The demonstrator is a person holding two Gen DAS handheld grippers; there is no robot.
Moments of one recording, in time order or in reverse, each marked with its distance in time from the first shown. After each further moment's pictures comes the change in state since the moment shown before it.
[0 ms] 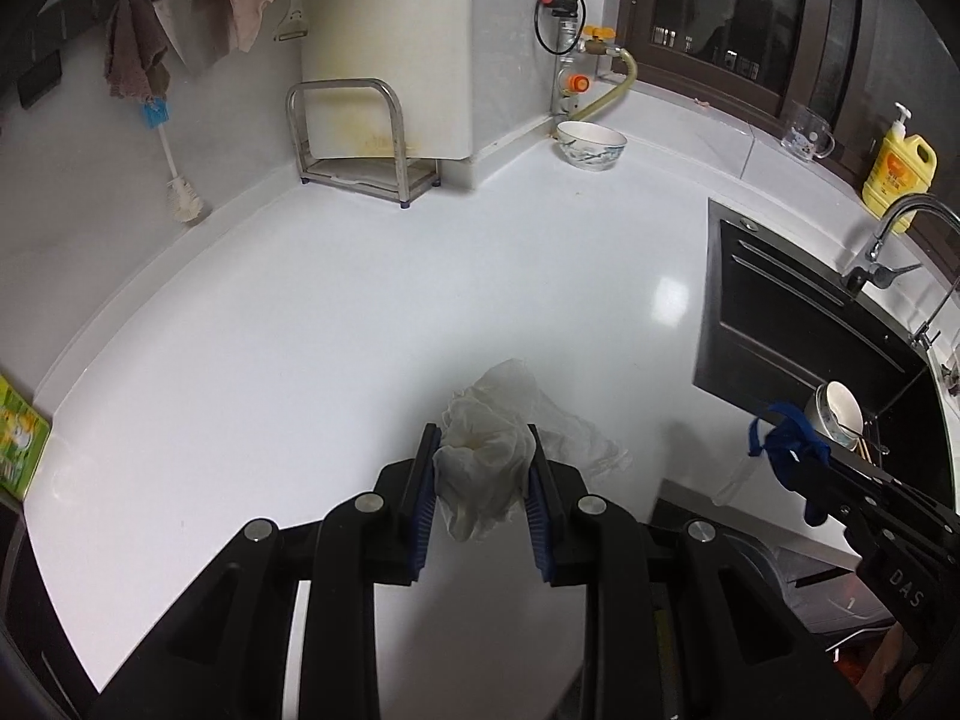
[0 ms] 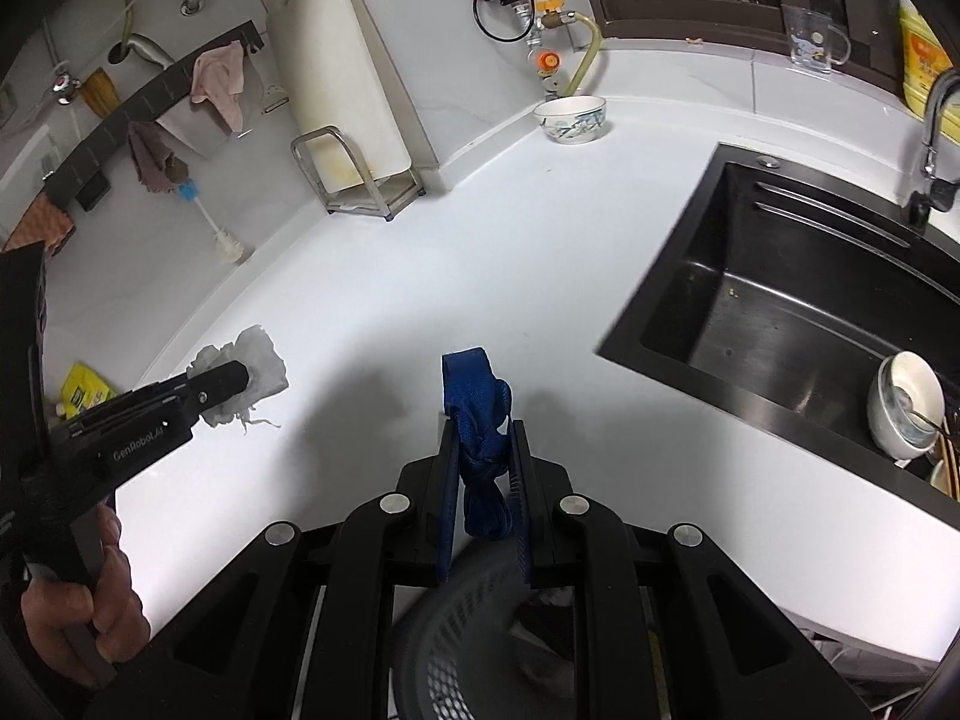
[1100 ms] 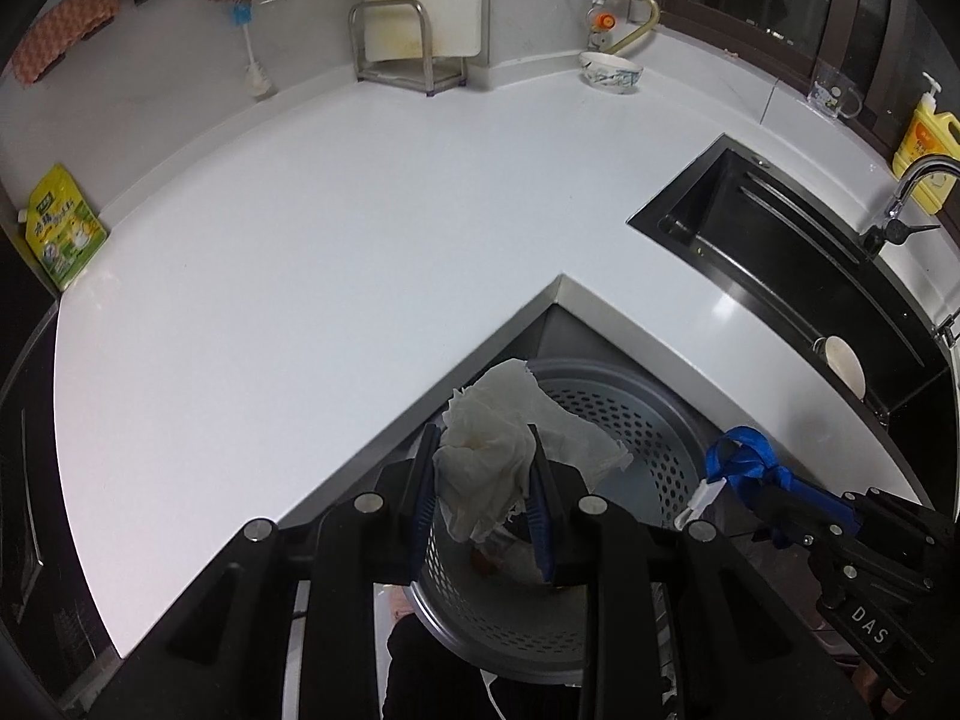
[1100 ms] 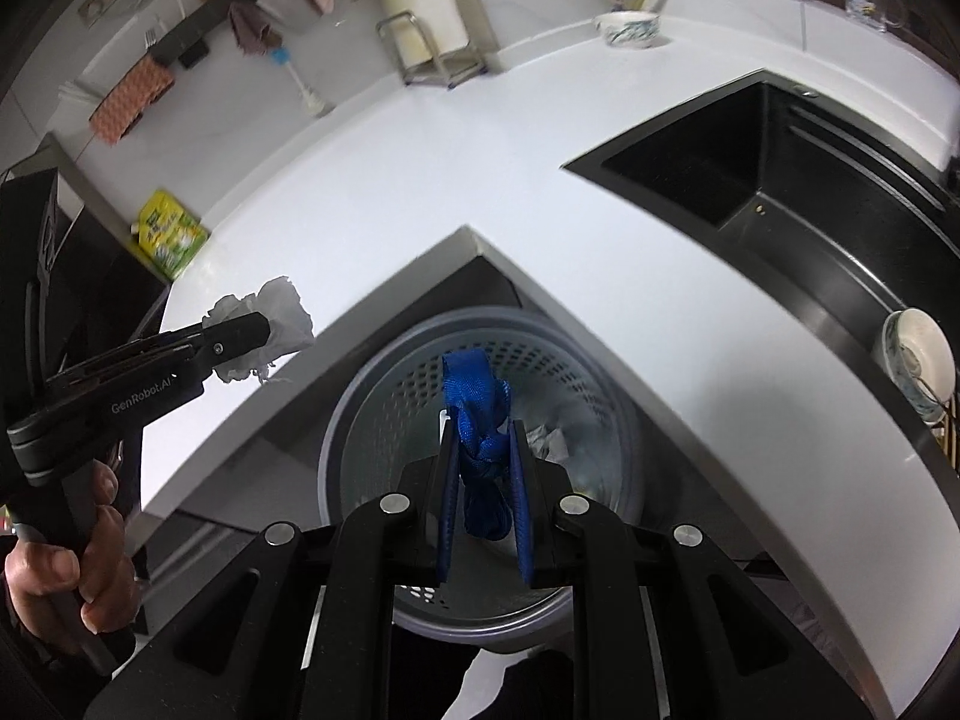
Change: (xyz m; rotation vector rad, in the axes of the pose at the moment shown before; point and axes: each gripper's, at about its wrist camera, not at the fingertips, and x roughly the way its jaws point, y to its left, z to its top) left arm -0.045 -0.115 -0.127 -0.188 0.119 0.153; right arm -0.042 -0.090 -0.086 -0.219 0.254 0.188
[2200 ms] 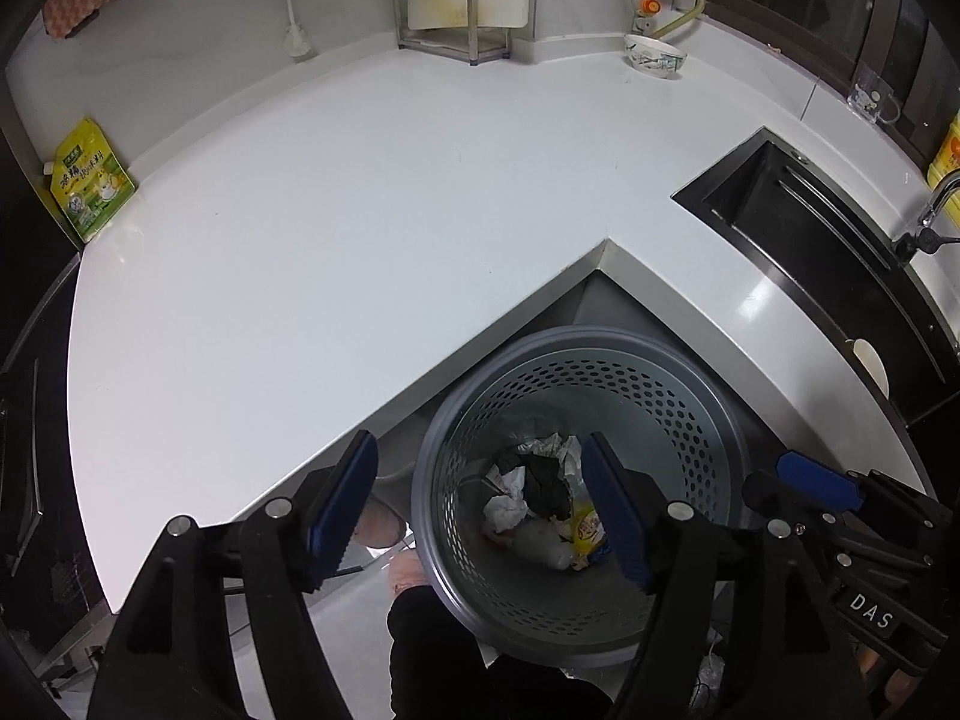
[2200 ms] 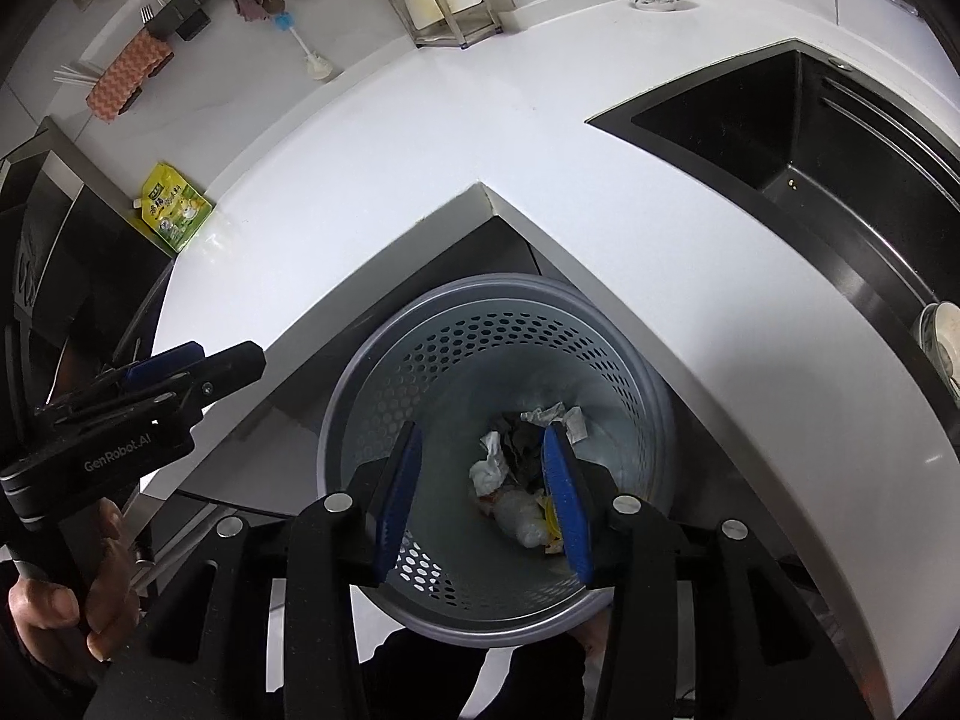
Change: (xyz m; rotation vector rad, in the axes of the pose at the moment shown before) left arm 0.003 0.012 -0.016 -0.064 0.041 0.060; right arm 0.024 -0.003 0.007 0.001 0.065 0.041
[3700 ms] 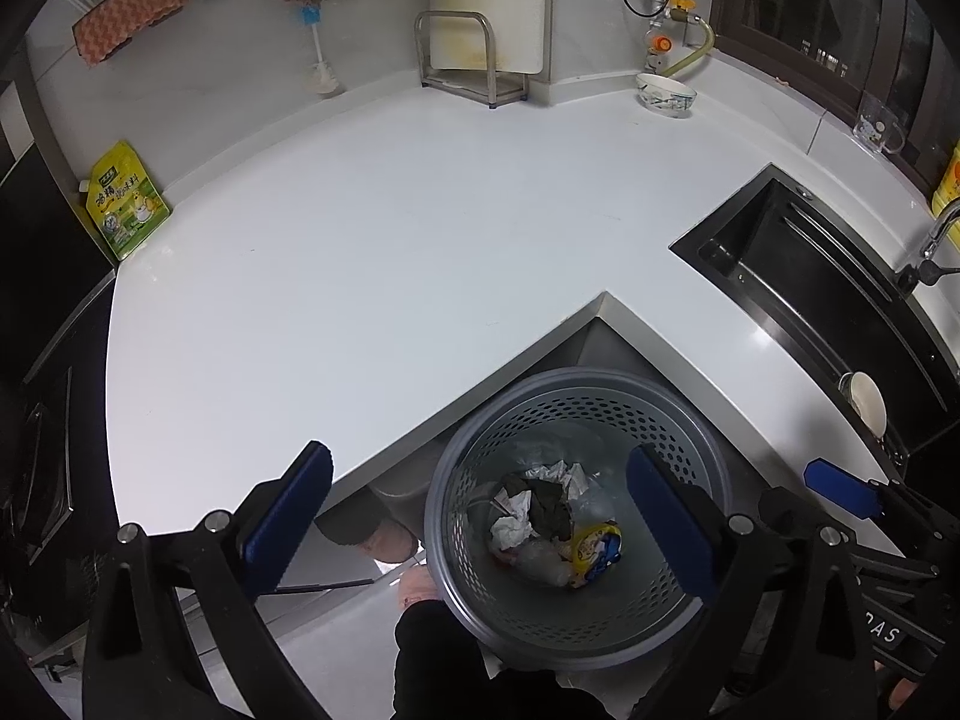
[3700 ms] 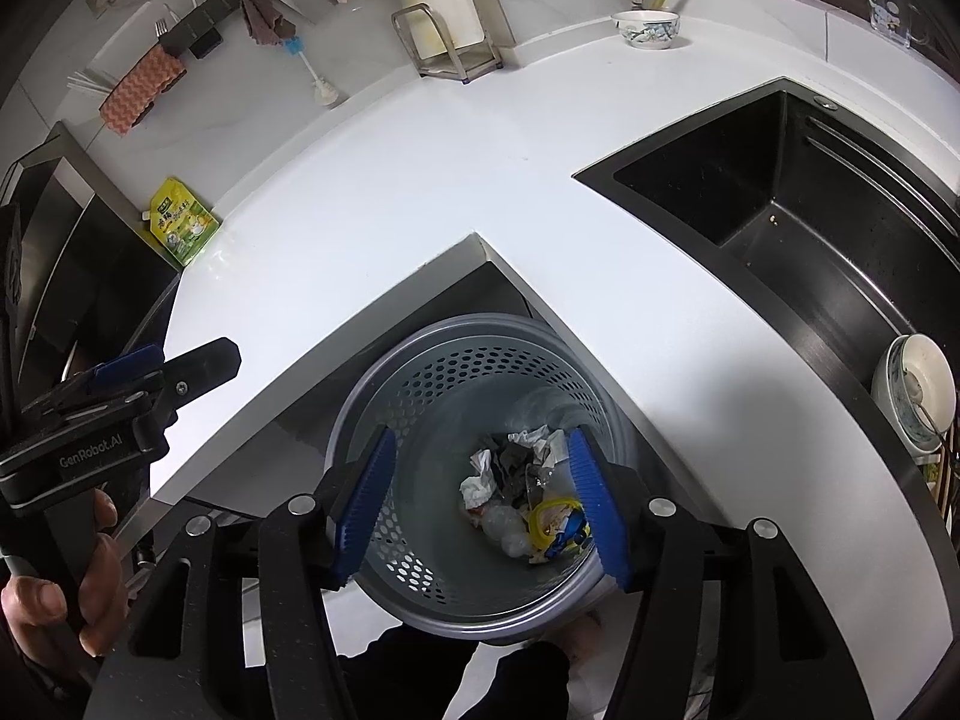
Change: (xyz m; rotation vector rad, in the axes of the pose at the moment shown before) left arm -0.035 -0.006 0.012 -0.030 -0.061 0.051; right arm -0.035 0.001 0.010 -0.033 -0.046 -0.023
